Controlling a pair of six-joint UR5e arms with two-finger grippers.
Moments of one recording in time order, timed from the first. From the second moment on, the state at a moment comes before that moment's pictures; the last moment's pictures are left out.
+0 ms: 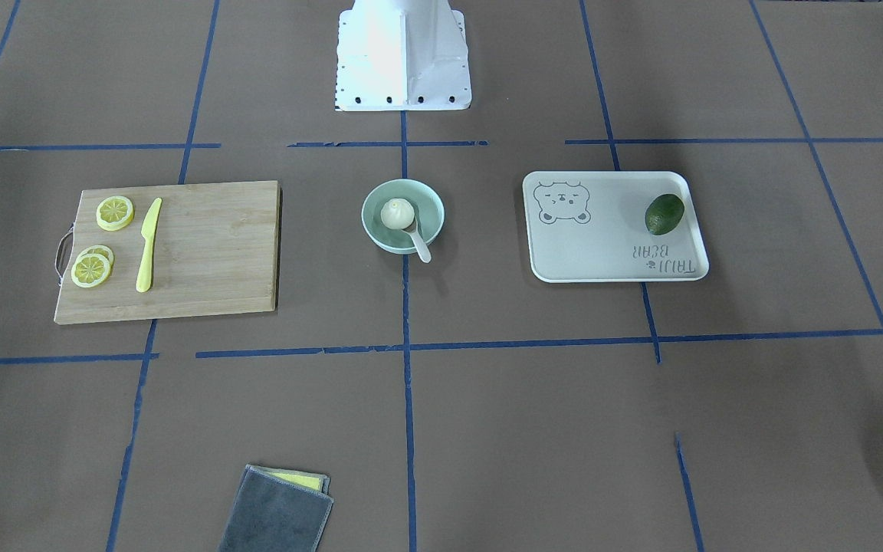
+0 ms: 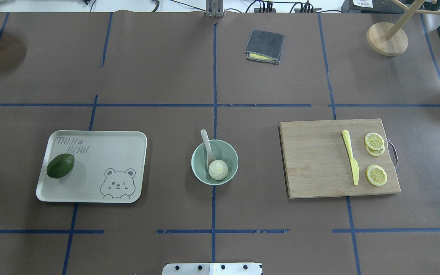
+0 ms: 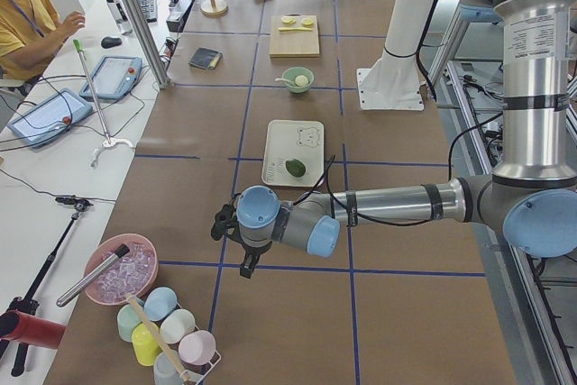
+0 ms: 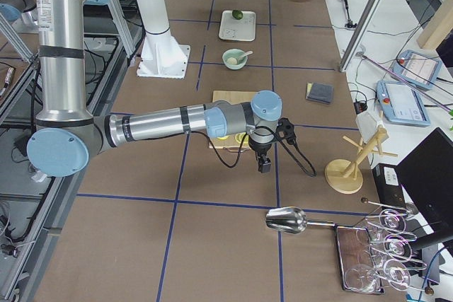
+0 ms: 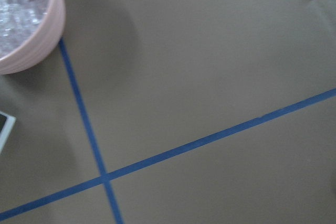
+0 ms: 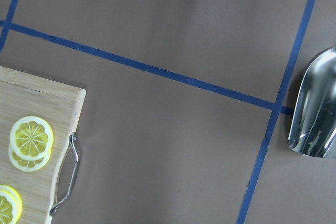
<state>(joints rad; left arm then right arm) -1.49 -1.46 -1.53 -1.99 -2.41 0.04 1.41 -1.60 1.77 -1.55 2.37 -0.04</state>
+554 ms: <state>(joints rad) -1.49 -1.48 -1.54 -1.97 -2.41 0.04 1.41 -1.61 1.76 -1.55 2.38 -0.04</state>
